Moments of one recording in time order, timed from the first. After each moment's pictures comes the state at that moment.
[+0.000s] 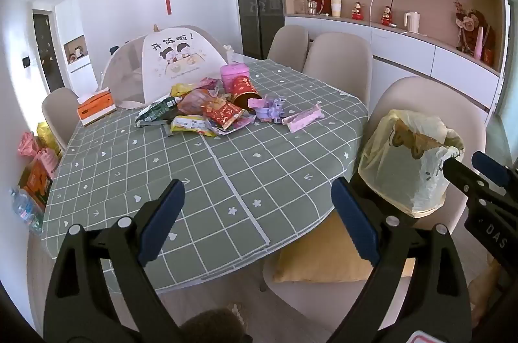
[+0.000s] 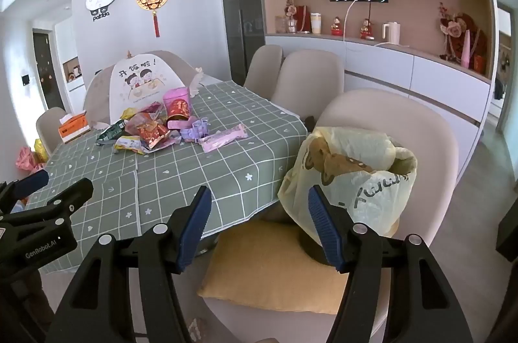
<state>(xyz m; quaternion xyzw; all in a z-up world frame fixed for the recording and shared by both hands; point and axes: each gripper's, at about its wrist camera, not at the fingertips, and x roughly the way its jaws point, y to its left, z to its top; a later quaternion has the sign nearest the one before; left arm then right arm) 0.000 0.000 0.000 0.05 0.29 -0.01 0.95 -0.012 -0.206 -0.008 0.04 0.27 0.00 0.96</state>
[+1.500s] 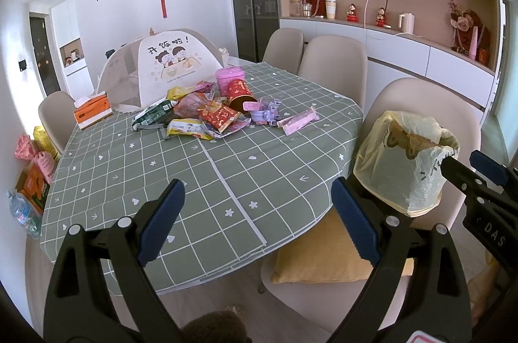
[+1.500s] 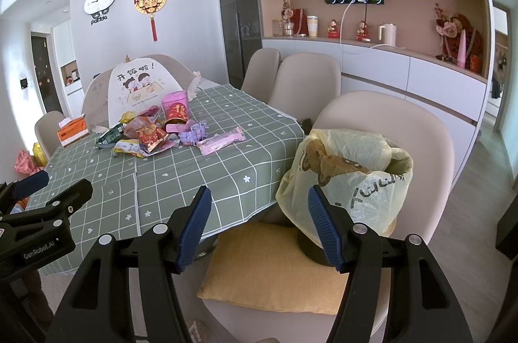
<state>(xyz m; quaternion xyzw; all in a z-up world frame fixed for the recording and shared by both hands) -0.002 -0.015 0.005 0.05 0.29 -0.02 0.96 -0.017 -0.208 -0.006 0.05 0.27 -0.01 0.96</state>
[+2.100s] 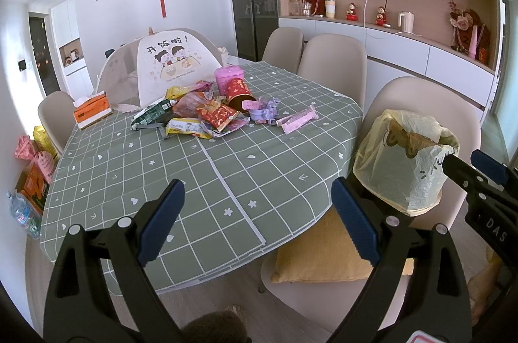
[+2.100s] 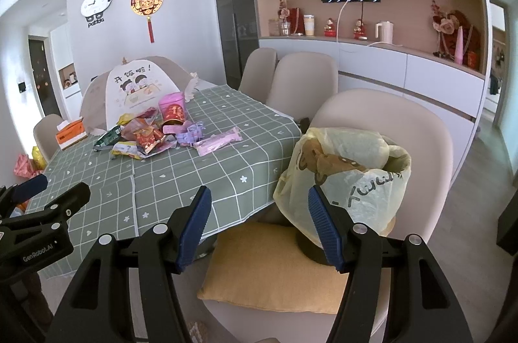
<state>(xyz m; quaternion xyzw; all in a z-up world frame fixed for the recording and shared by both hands) -0.002 -0.011 0.005 0.05 0.29 -0.02 0.96 -0.018 -0.208 -0.006 0.05 0.27 -0.01 0.96</state>
